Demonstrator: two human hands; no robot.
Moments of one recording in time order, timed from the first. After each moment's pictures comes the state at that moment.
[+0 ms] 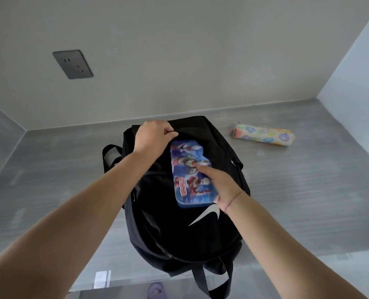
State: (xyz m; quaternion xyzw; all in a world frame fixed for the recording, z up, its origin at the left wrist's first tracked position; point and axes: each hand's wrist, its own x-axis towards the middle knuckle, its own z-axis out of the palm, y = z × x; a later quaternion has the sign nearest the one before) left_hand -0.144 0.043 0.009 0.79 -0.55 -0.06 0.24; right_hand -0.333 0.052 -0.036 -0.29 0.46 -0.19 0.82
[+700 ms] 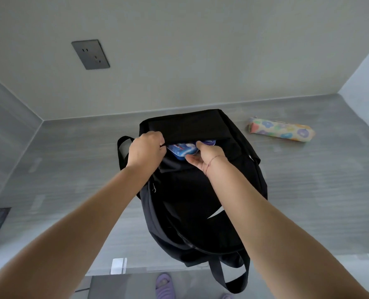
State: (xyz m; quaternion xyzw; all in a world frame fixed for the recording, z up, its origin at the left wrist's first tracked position) left_hand -0.114 0.104 -0.012 0.82 -0.54 -0.01 0.16; right_hand -0.249 0.025 -0.035 -0.23 0.54 -0.24 0.77
